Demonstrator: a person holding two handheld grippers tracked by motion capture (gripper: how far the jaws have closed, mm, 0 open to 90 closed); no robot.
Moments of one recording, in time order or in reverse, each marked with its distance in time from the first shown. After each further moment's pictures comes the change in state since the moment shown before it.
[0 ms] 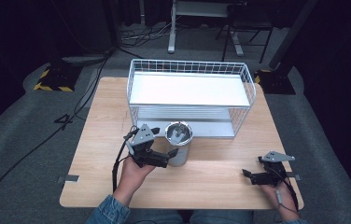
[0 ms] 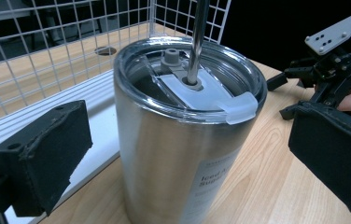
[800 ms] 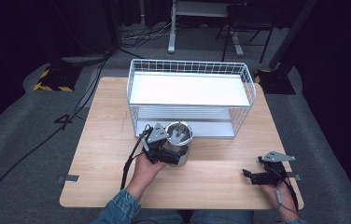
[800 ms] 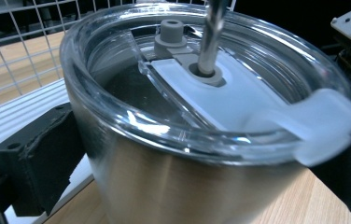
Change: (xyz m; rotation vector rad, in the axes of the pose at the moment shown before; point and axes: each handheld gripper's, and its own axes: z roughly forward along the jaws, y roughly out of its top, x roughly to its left) left arm 0.002 -0.008 0.044 0.027 0.001 0.001; right arm 0.000 0.000 0.000 -0.001 -0.001 0.003
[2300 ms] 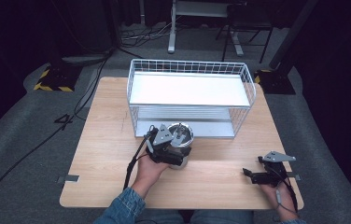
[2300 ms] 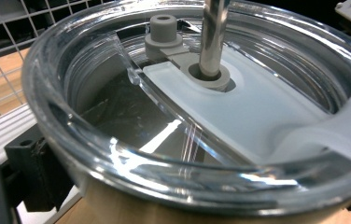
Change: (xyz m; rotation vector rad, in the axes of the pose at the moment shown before) left arm -0.011 0.007 0.002 0.025 0.024 0.076; right arm -0.001 0.000 -0.001 -0.009 -0.010 0.003
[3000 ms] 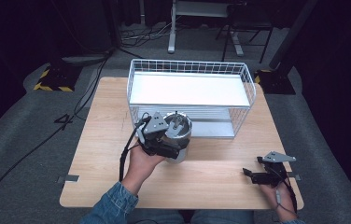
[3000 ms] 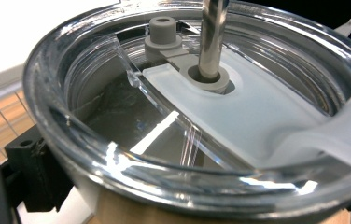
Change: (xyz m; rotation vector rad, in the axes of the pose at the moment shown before) left arm 0.001 0.055 -0.046 -0.013 -0.036 0.003; right arm 0.000 0.000 -0.001 -0.009 0.009 -0.006
